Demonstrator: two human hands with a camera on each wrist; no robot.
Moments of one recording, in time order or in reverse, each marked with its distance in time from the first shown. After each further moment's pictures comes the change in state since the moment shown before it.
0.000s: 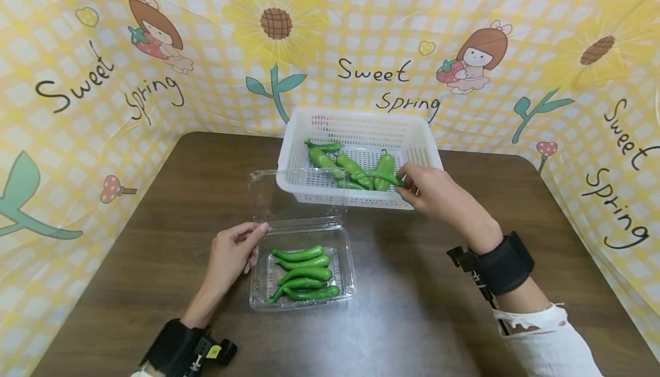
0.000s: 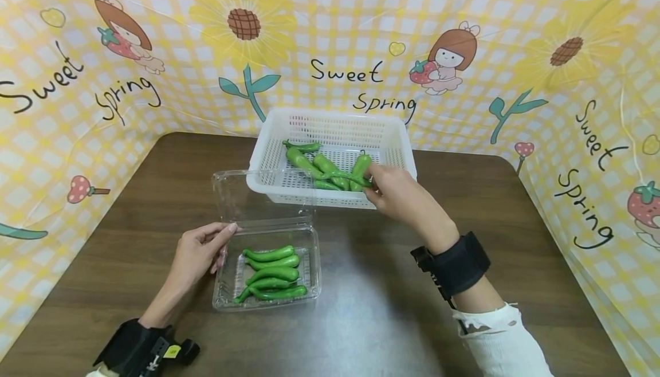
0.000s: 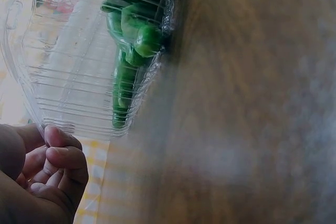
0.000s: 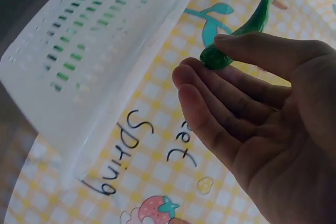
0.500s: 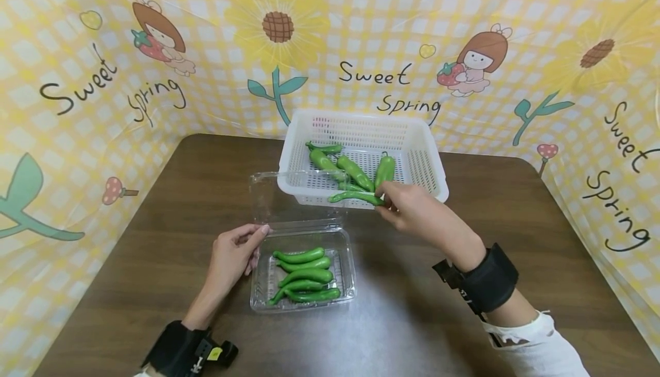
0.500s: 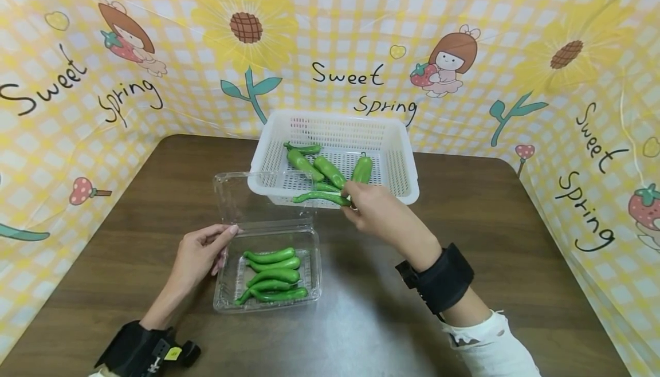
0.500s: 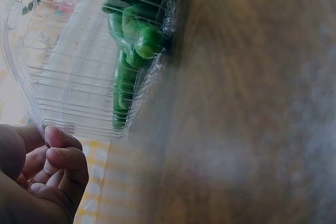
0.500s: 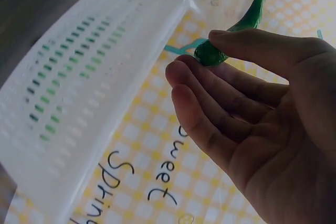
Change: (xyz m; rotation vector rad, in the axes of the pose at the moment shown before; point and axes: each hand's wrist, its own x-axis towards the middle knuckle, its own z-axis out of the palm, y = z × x) left_hand 0.000 0.000 0.000 -0.005 0.006 -0.001; right_hand -0.001 -0.033 0.020 0.008 0.032 -0.153
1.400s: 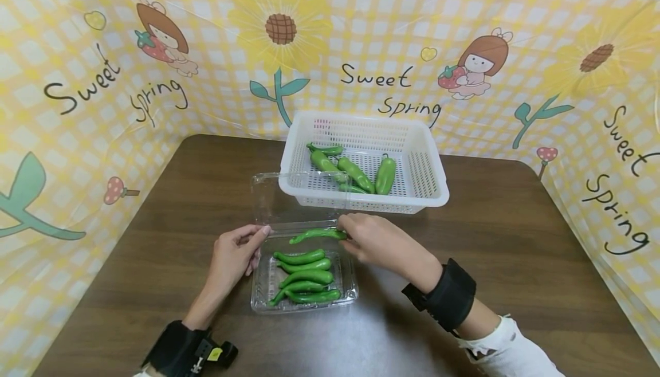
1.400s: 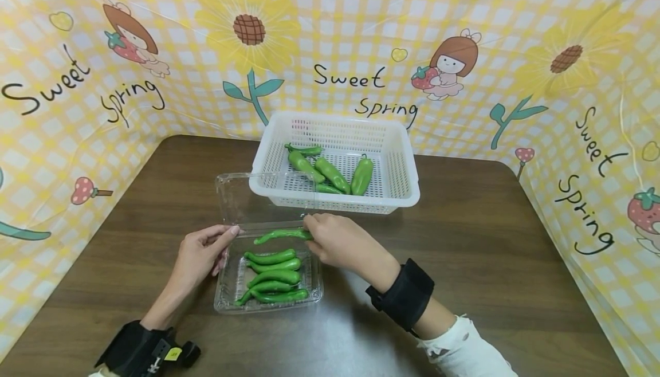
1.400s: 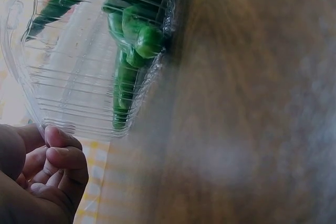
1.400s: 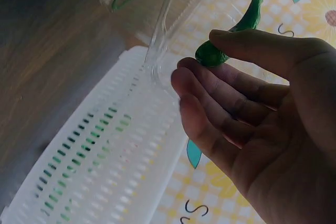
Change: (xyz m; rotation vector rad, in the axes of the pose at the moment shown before) left_hand 0.001 -0.002 0.000 -0.006 0.002 -0.009; right_hand 0.006 -0.044 0.053 -0.043 -0.109 -0.136
